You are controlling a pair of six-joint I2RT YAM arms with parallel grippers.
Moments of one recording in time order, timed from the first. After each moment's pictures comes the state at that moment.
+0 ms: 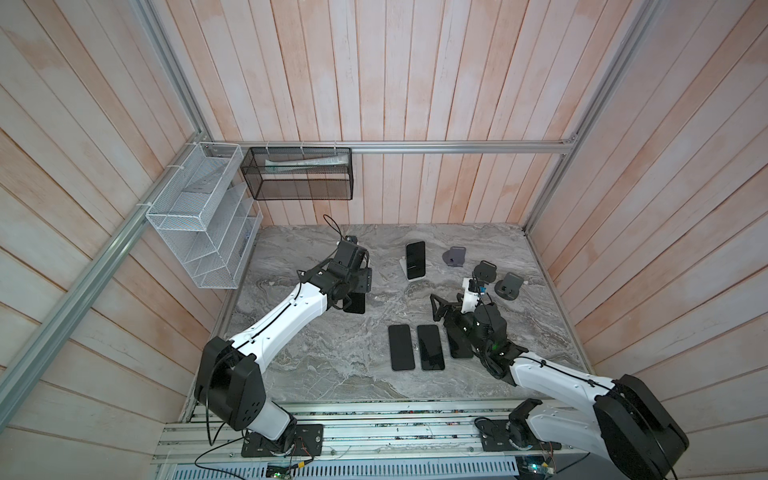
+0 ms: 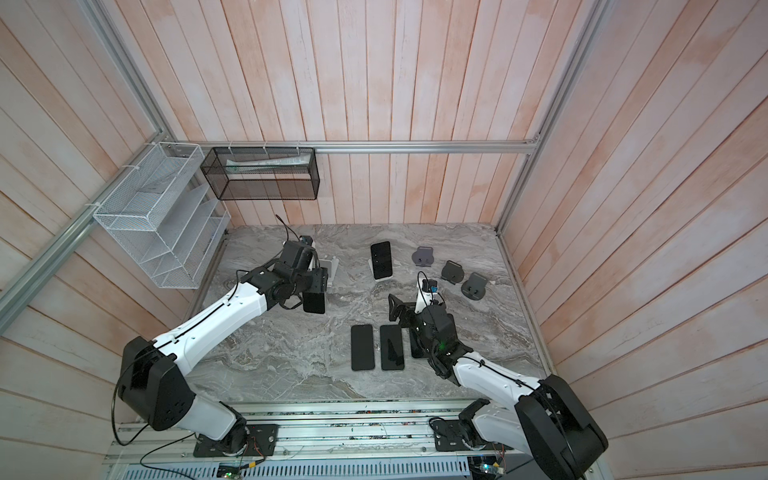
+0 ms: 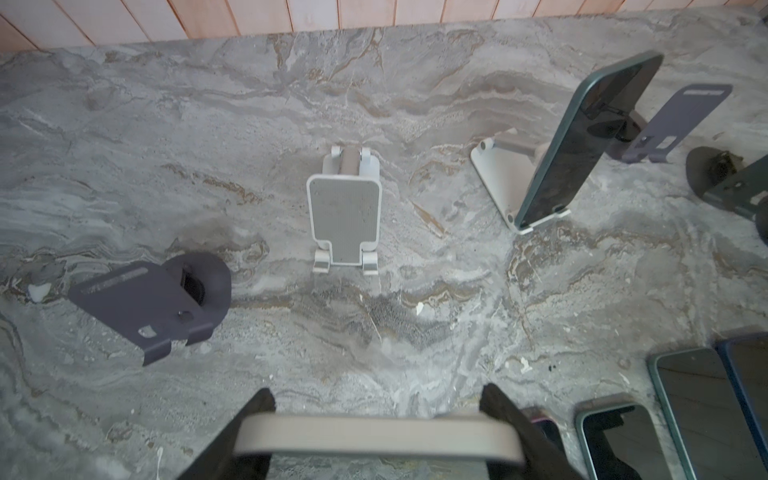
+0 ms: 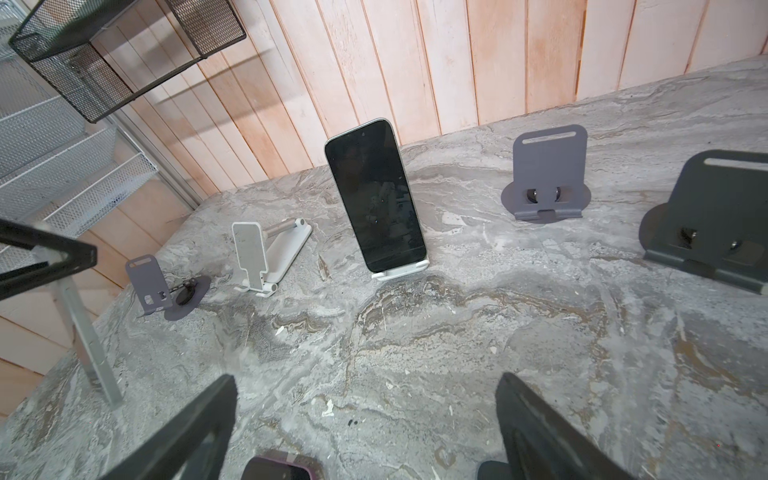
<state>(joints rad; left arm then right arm) -0.55 1.51 1.28 -0.60 -0.24 -0.34 0.59 1.16 0.37 0.56 0.18 0.45</state>
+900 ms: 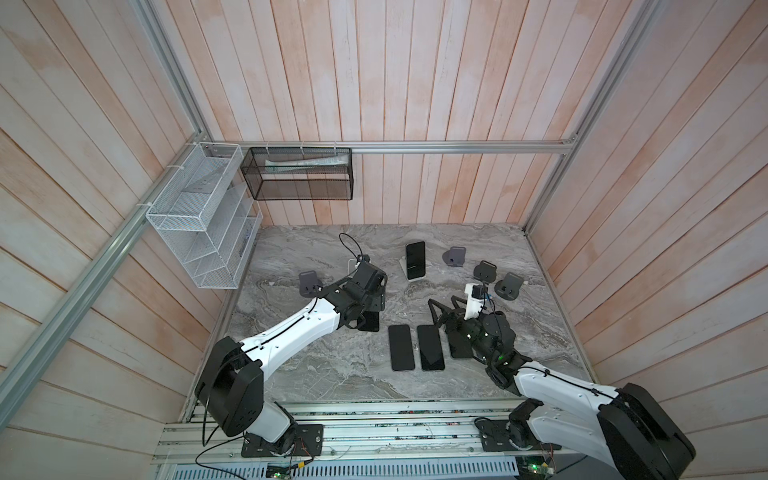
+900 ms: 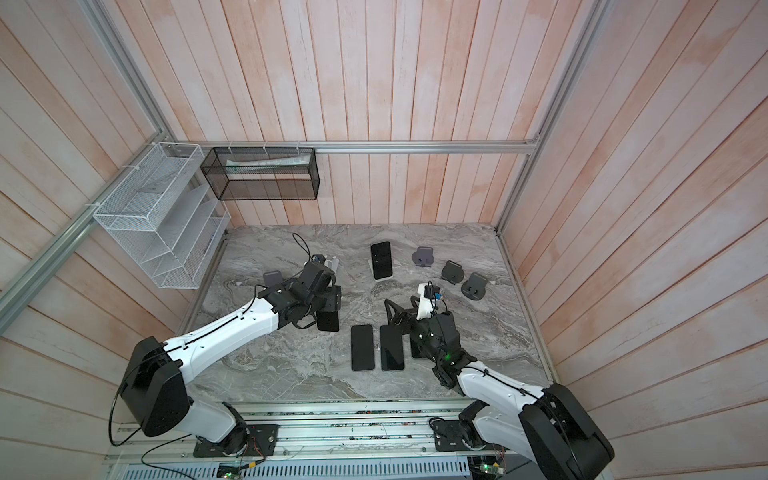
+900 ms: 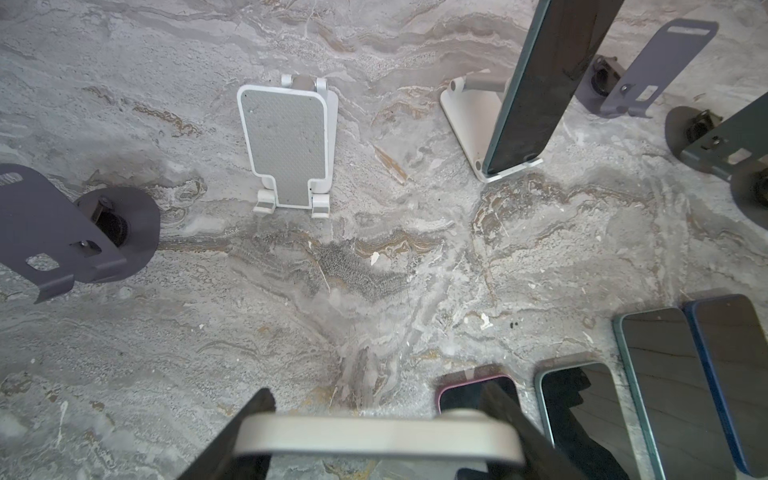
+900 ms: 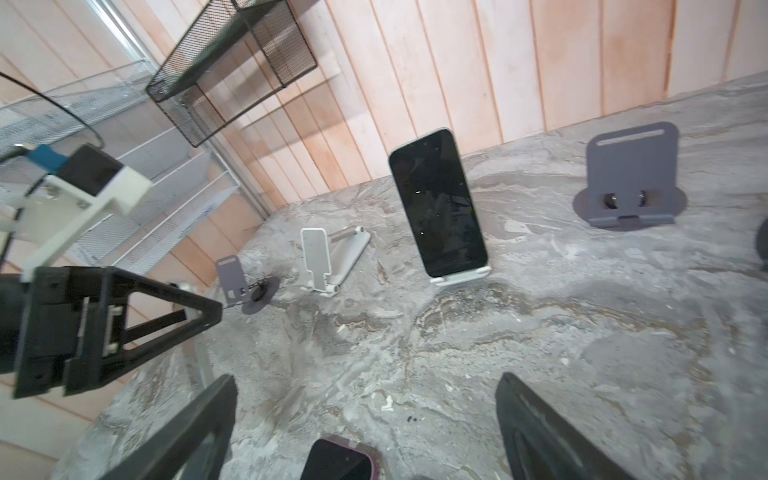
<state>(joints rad) -0.69 1.52 1.17 -0.54 -0.29 -0.49 0.59 1.11 0.27 0.74 0.00 0.50</state>
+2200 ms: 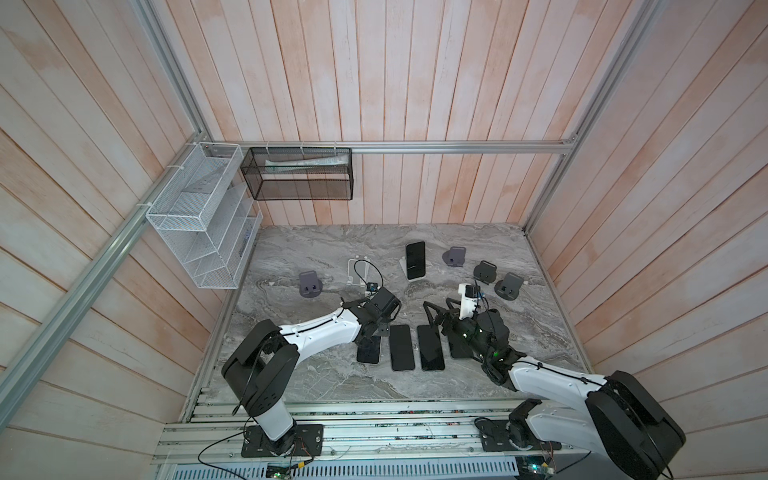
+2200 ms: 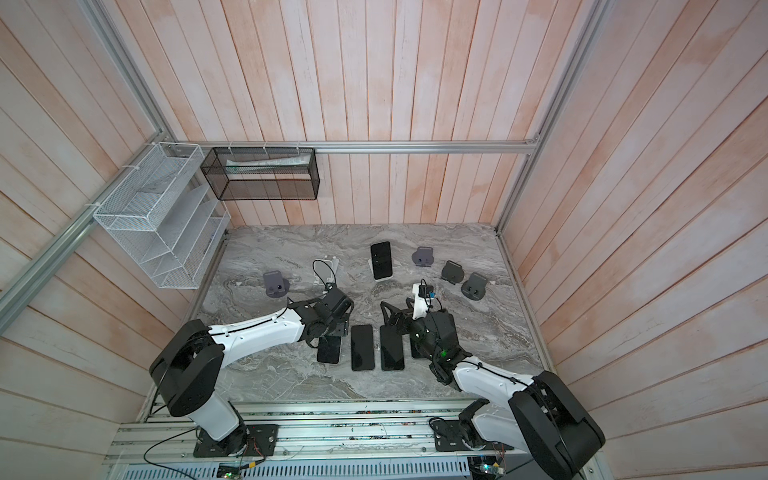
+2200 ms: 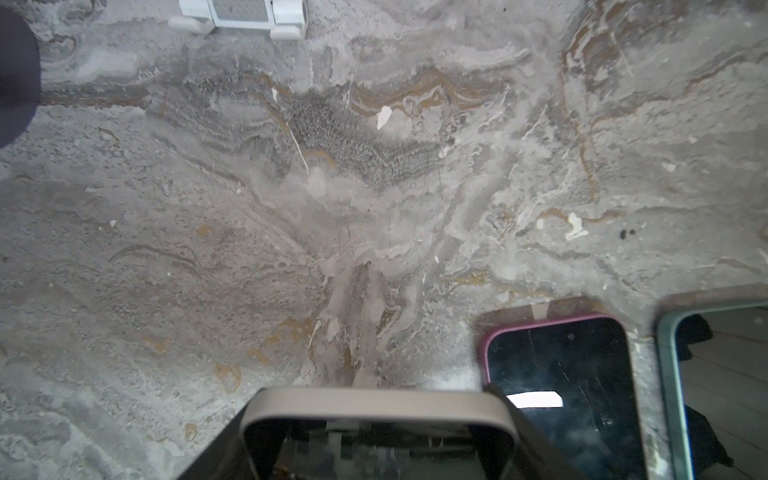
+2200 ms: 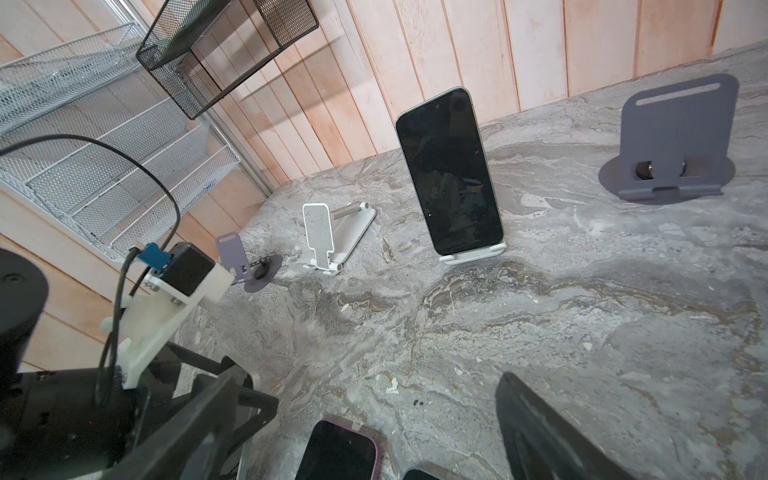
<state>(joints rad) -0.79 1.69 1.05 -0.52 -0.32 -0.62 0.59 1.20 0.30 0.73 -0.02 0.51</state>
